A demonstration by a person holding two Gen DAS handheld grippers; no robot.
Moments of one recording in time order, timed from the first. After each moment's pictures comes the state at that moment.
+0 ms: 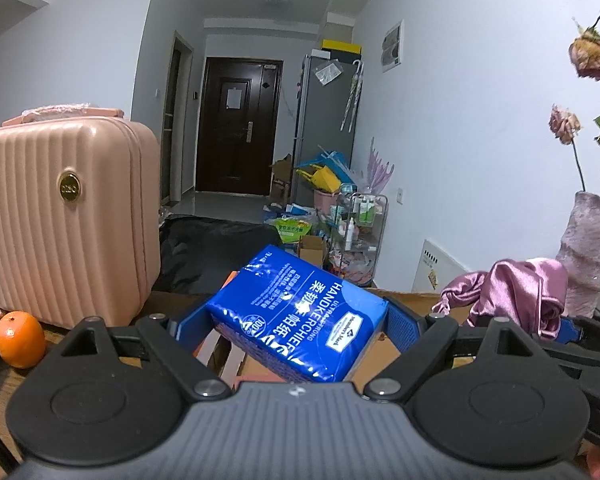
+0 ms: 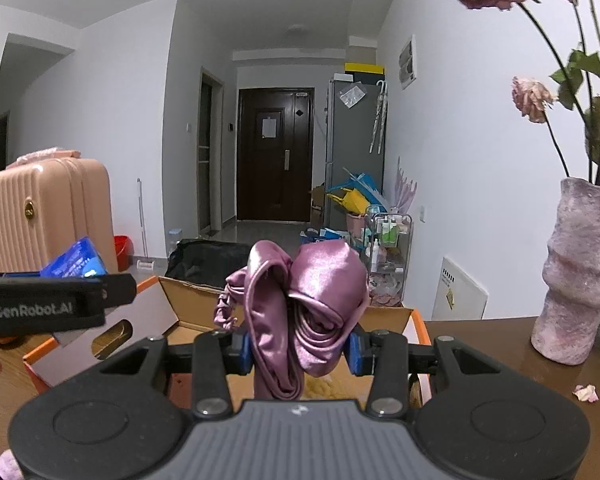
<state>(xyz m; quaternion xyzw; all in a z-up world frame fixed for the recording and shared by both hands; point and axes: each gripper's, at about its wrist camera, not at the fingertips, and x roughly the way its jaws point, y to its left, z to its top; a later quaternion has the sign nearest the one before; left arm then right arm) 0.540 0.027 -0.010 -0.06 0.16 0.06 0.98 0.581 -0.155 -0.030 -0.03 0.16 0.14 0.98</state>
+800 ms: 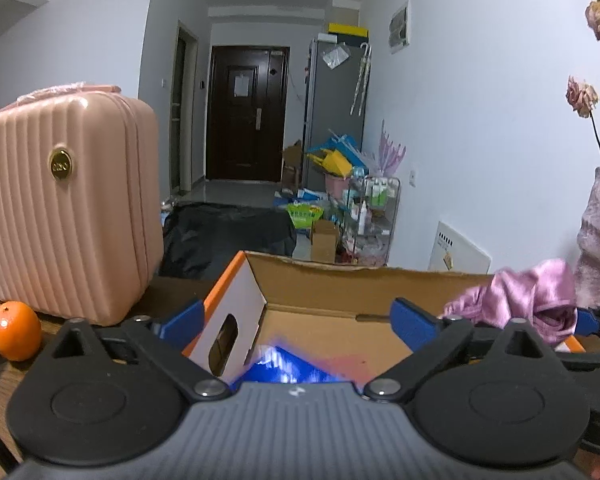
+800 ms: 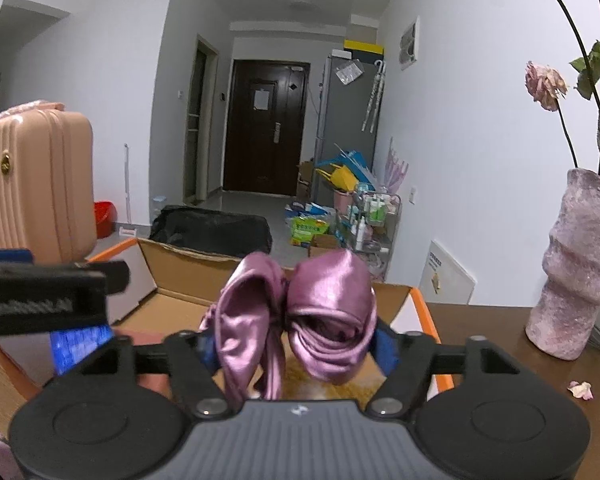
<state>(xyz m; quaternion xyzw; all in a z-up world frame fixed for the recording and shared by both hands) 0.563 0.025 -0.027 -0.05 0.18 0.08 0.98 0.600 -0.142 -0.047 -0.07 0.20 0.11 0.97</state>
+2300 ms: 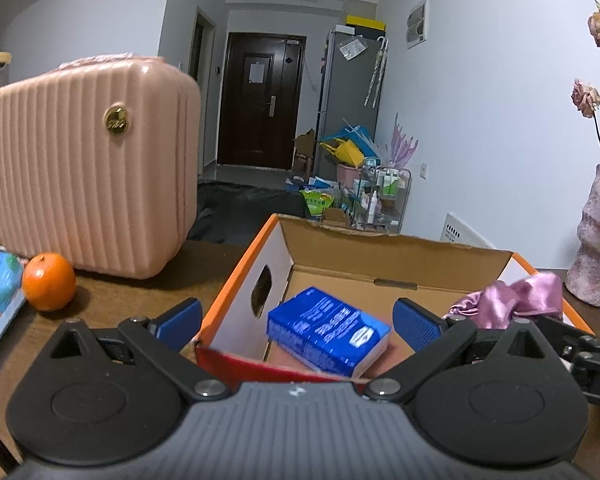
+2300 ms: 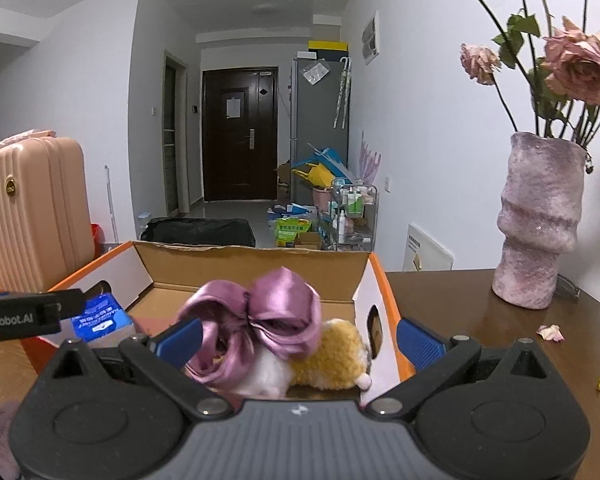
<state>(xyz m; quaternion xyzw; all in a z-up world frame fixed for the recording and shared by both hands) 0.521 0.045 -0.043 -0.07 0.20 0.09 0.97 0.547 -0.176 -0.048 -0.01 0.19 0.08 0.98</state>
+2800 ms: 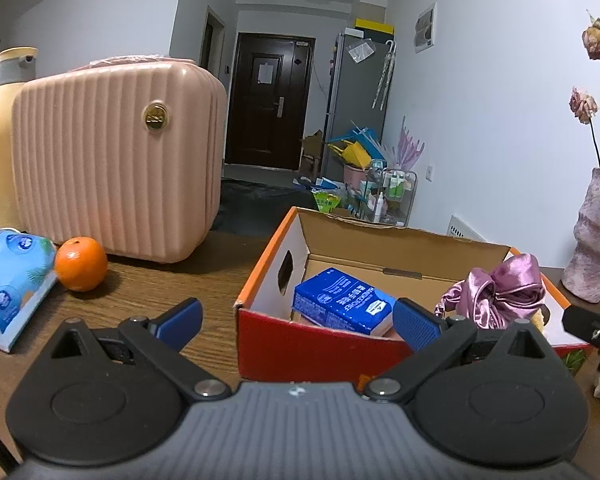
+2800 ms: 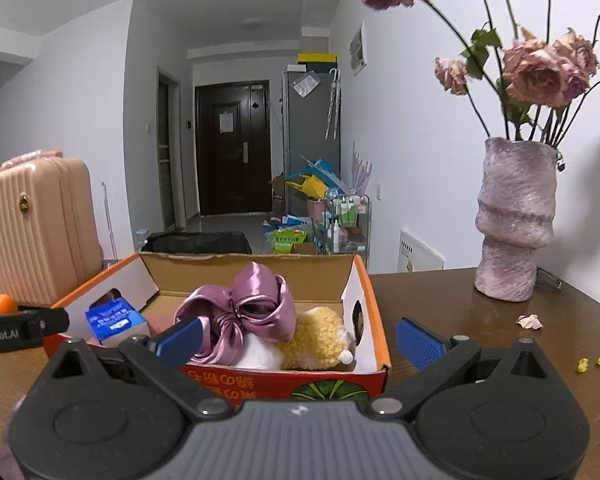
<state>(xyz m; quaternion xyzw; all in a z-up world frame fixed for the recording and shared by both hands) 0.478 0.050 -0.040 -0.08 0.20 0.10 0.97 0.508 -0.191 -0.040 0.01 0.17 0.08 0.98</state>
